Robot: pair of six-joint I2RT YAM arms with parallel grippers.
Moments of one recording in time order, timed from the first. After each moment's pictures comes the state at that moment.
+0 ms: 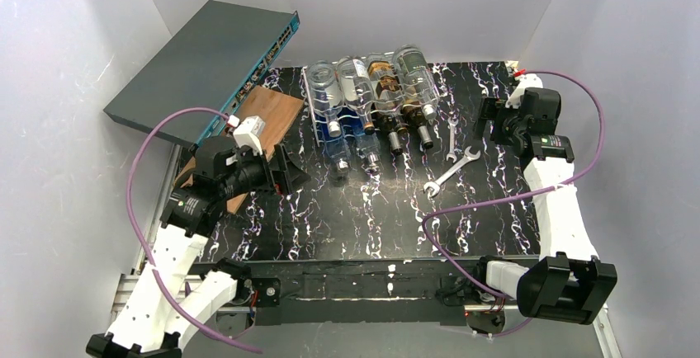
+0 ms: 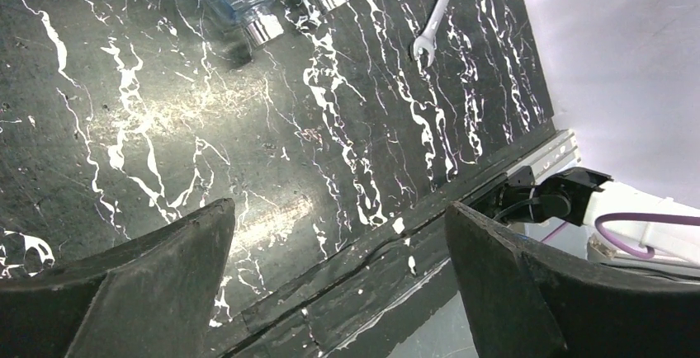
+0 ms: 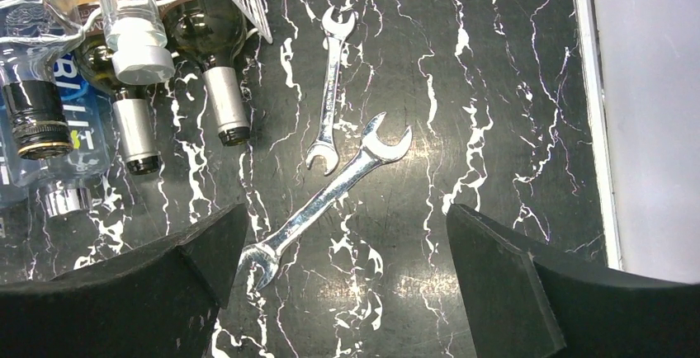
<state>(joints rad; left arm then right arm) -0.34 0.79 0.97 -0.73 0.38 -0.44 -0.08 1.16 1.11 -0.55 -0.10 0.05</state>
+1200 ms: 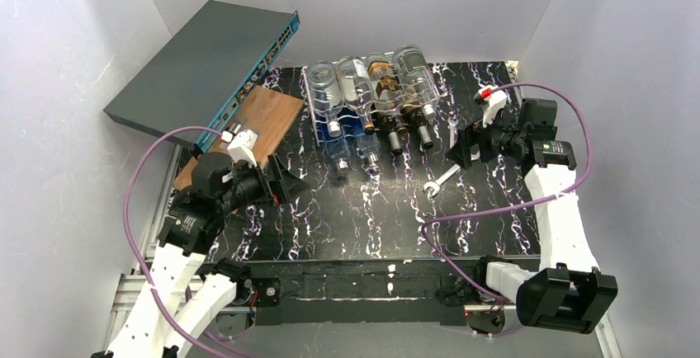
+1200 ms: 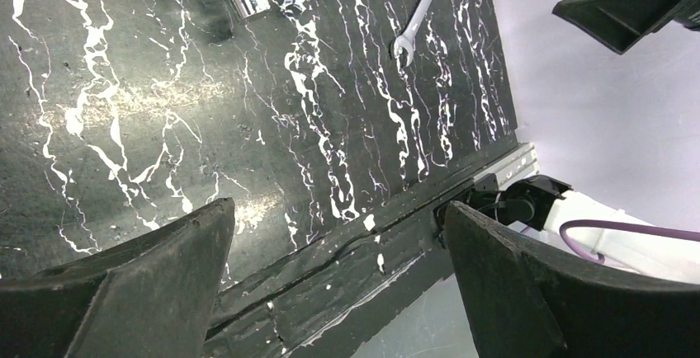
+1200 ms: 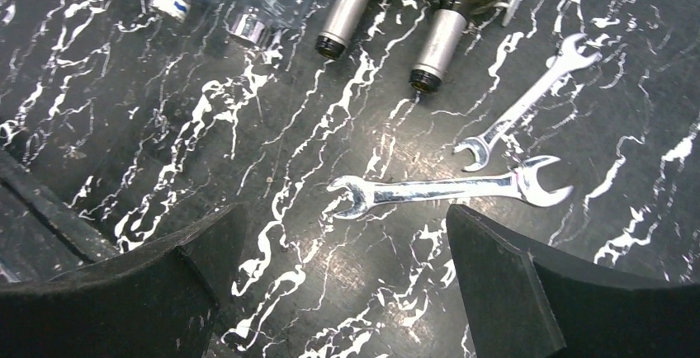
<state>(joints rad) -0.34 0.66 0.86 -0.71 0.38 -0.58 -0.08 1.11 1.10 -0.74 -0.66 -0.37</state>
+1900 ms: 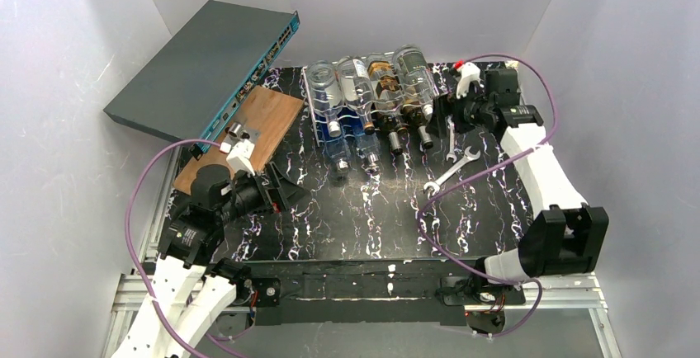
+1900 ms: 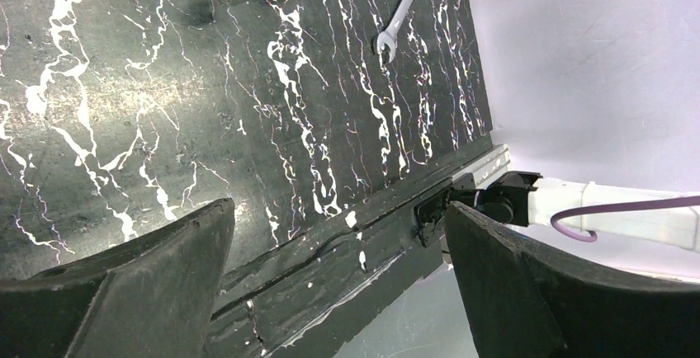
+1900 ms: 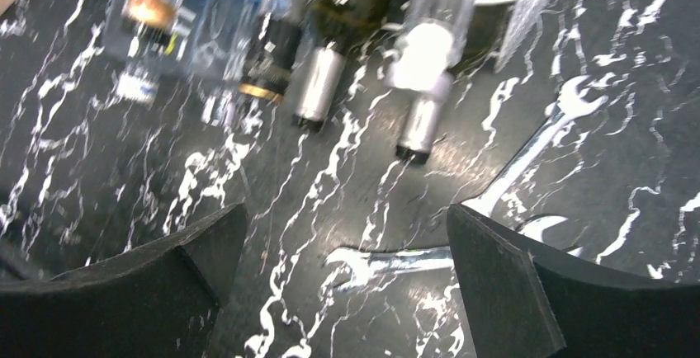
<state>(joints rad) -0.34 0.55 0.76 -0.67 0.41 -0.67 0.10 1.39 1.26 -0.62 -0.50 -0.18</state>
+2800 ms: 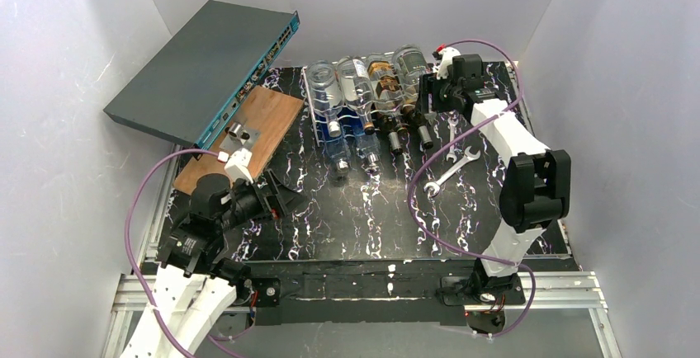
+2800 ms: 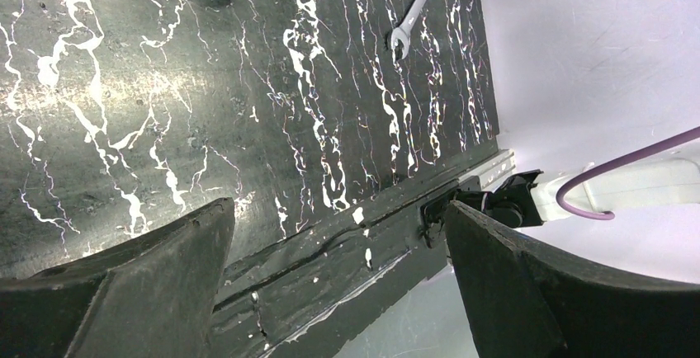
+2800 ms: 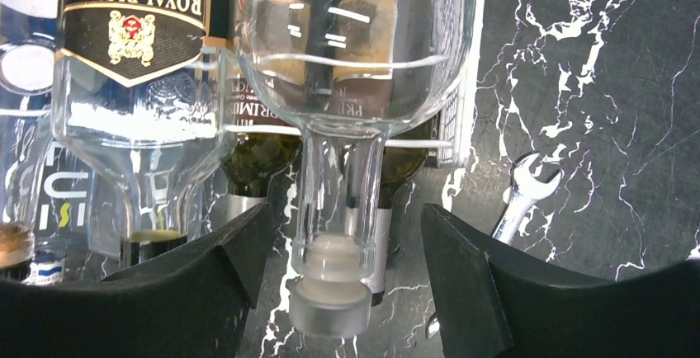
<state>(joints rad) -0.34 0.49 0.70 -0.68 0.38 -0.70 0.20 1.74 1.44 -0.36 -0.22 0.03</state>
